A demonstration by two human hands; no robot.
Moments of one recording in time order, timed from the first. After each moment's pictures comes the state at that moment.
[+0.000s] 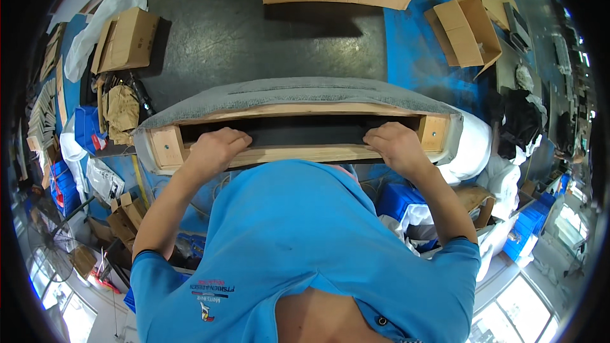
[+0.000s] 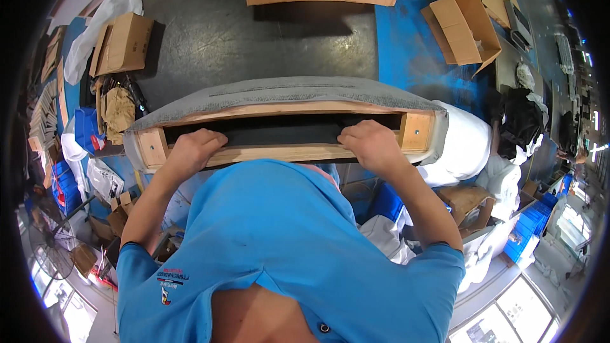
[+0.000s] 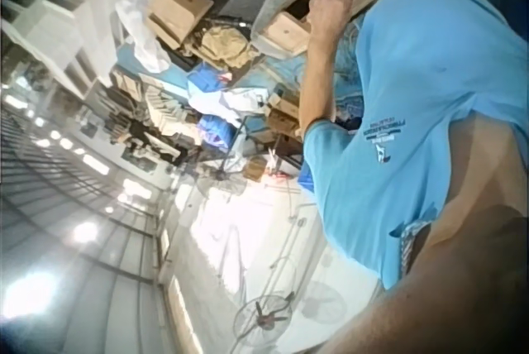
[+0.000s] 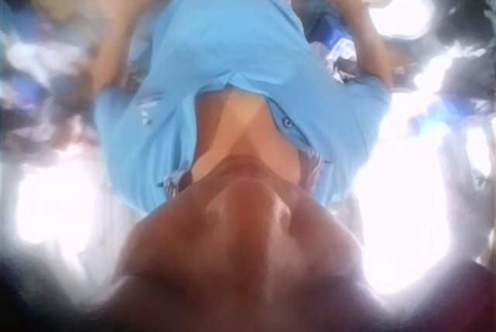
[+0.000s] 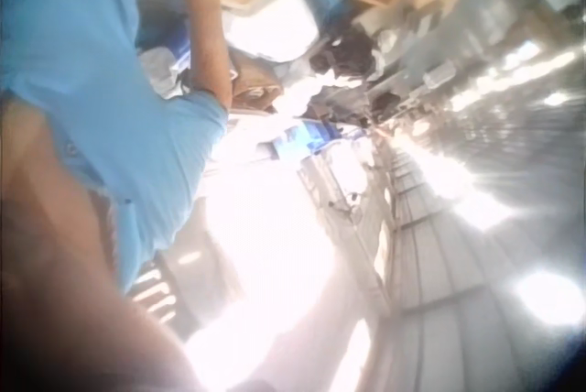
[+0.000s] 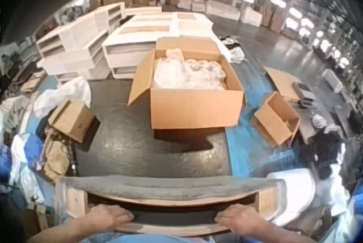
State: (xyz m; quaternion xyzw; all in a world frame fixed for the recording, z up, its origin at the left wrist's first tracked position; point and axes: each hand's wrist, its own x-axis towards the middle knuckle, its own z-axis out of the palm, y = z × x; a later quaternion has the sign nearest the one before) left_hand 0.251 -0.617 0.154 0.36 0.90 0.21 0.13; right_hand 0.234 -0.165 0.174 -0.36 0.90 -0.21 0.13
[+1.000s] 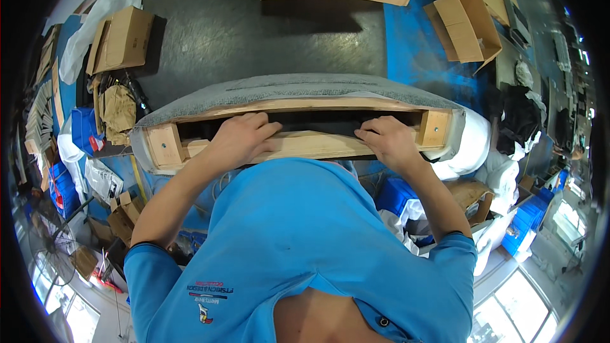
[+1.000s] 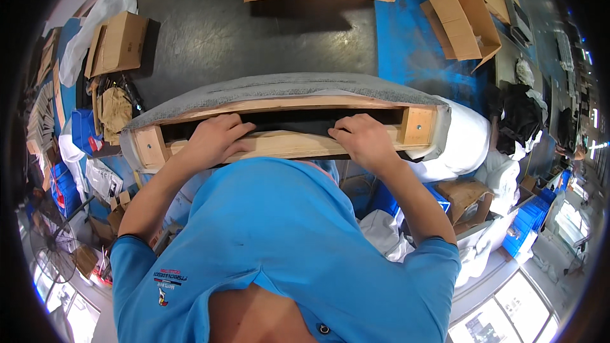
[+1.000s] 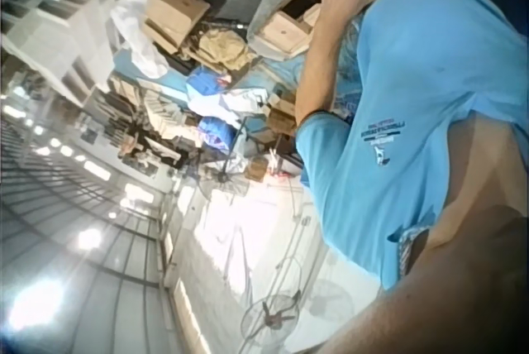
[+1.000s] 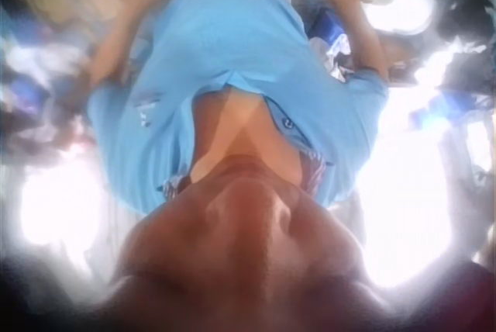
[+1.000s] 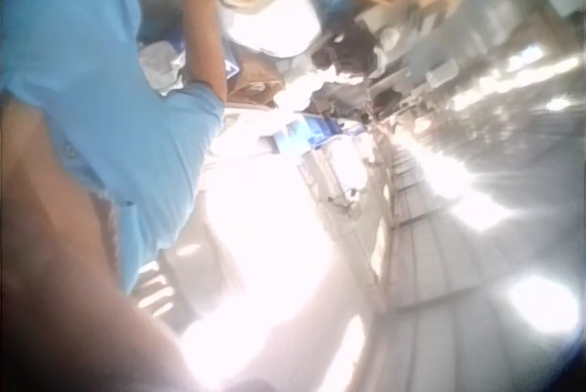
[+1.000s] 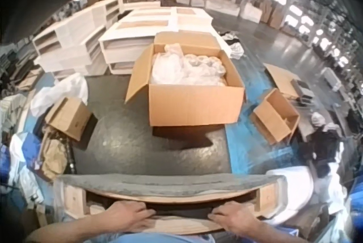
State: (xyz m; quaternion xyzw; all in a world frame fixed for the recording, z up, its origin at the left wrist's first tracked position) left_hand 0.226 -0.565 0.150 0.34 0.88 0.29 0.13; right_hand 0.232 -0.182 0.164 -0.36 0.91 -0.20 0.08
